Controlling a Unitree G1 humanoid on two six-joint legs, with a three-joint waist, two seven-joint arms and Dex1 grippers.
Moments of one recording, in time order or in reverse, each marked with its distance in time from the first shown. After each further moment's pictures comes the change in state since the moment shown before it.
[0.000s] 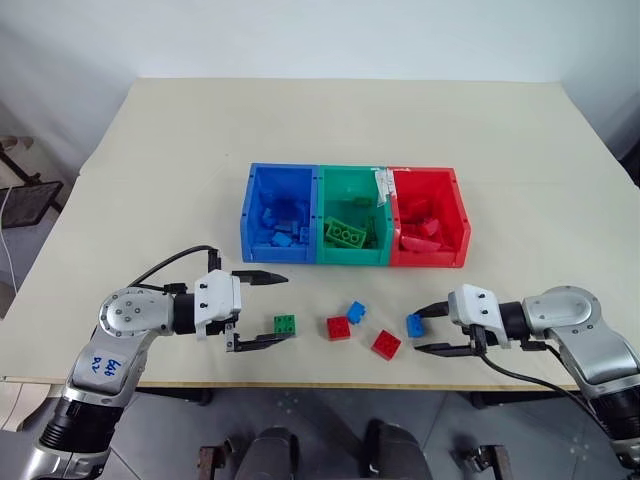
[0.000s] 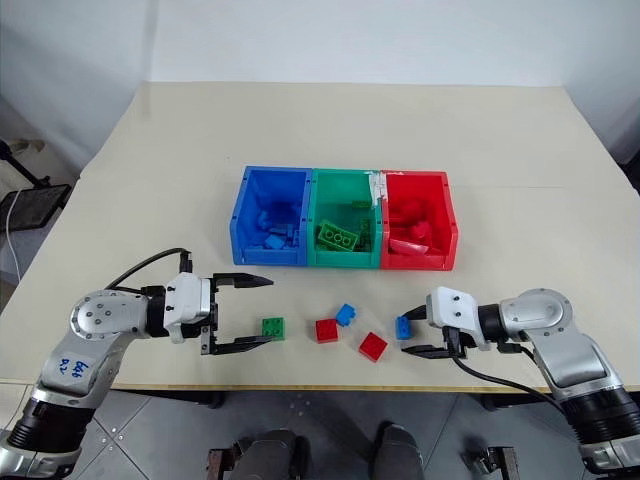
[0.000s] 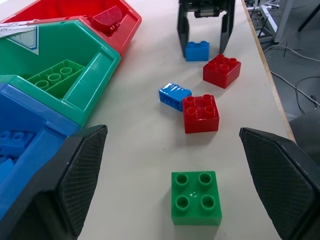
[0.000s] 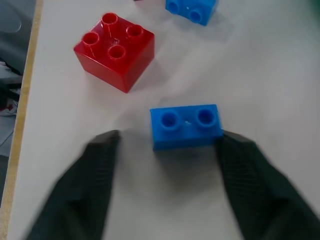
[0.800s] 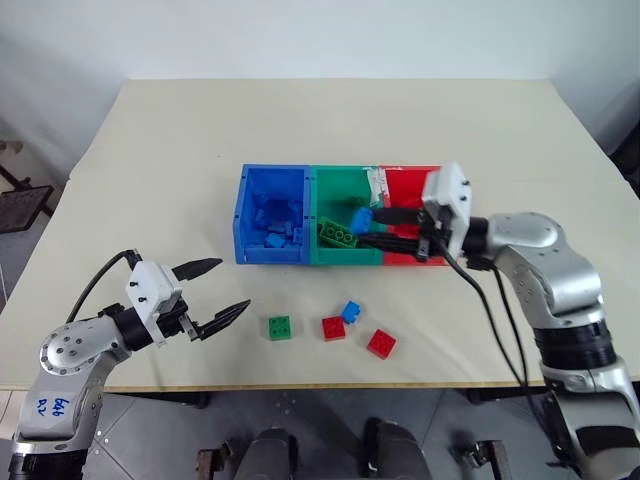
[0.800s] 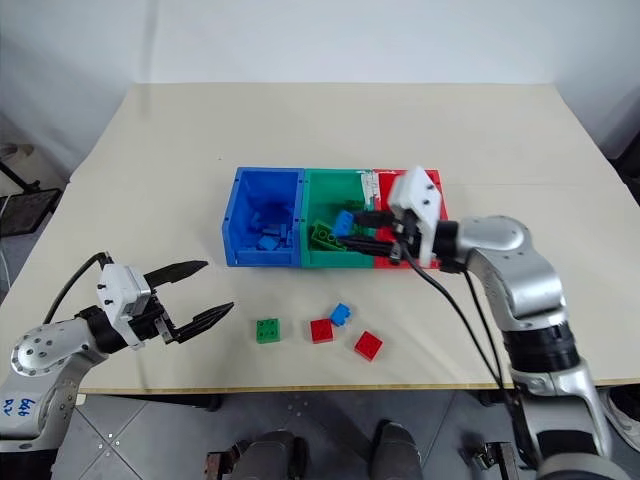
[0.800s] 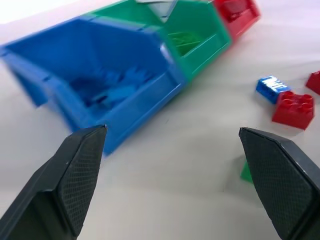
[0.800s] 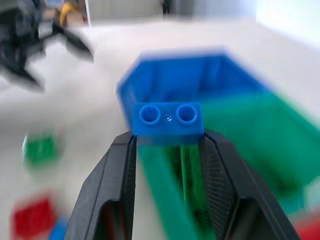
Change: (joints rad) left arm 0.264 -0.047 0.313 -0.097 -0.099 0.134 0.262; right arm -0.500 0.341 0.006 -0.052 0.193 0.427 -0.325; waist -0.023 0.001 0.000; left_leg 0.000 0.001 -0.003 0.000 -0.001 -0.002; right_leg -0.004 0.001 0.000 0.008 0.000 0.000
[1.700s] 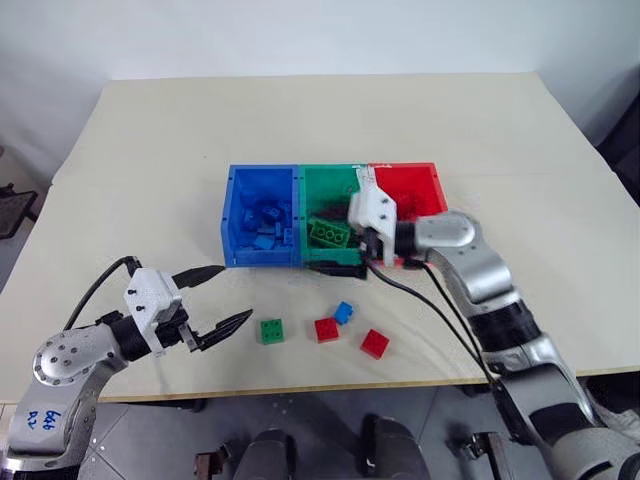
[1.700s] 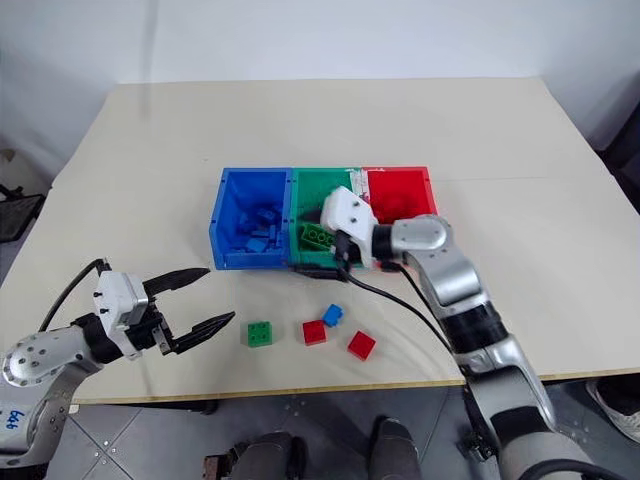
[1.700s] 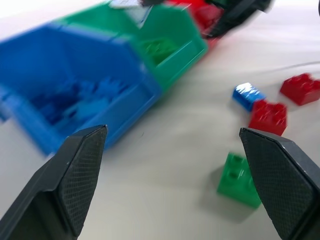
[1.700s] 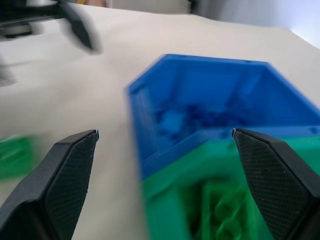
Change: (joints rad) left arm -0.023 0.026 -0.060 -0.079 -0.020 0.040 -0.041; right arm 0.107 0.016 0.080 0.068 -0.128 -0.282 0.135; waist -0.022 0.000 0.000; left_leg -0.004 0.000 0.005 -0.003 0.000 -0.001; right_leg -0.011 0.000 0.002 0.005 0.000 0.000
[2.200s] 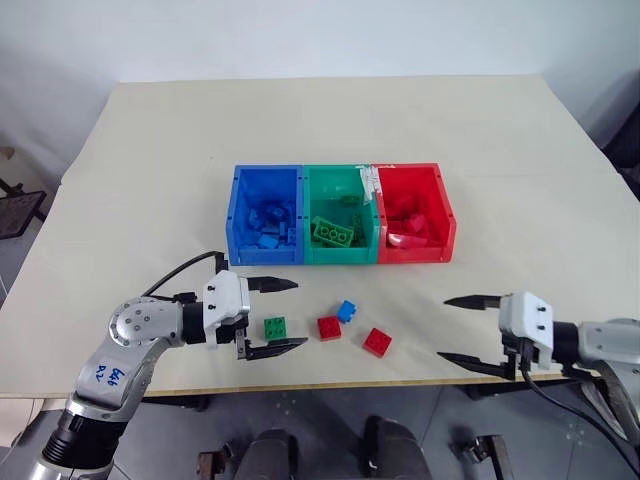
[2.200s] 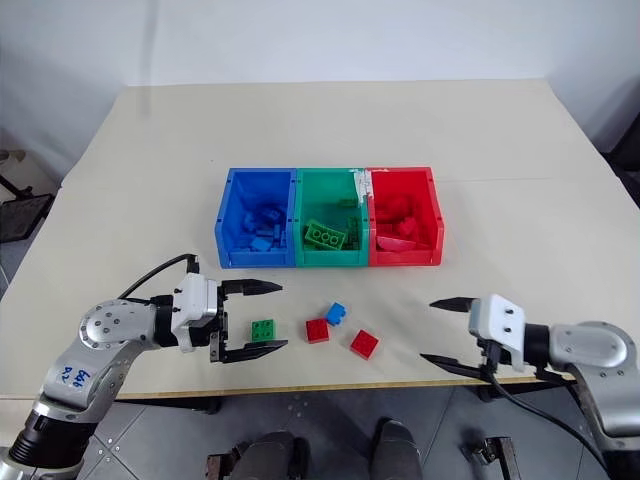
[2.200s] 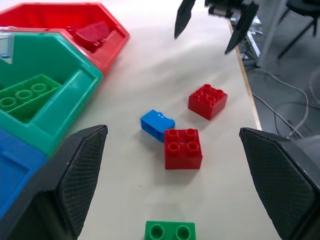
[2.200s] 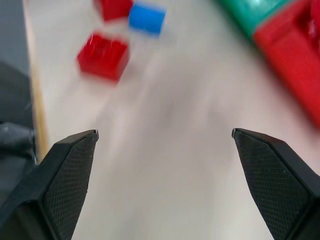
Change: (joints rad) left arm -0.215 0.001 -0.280 0.104 0.065 -0.063 -0.178; right arm 0.749 -0.357 -0.442 -0.198 0.059 -0.169 0.082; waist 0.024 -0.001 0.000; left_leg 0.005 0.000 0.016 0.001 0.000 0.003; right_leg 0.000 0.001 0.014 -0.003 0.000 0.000
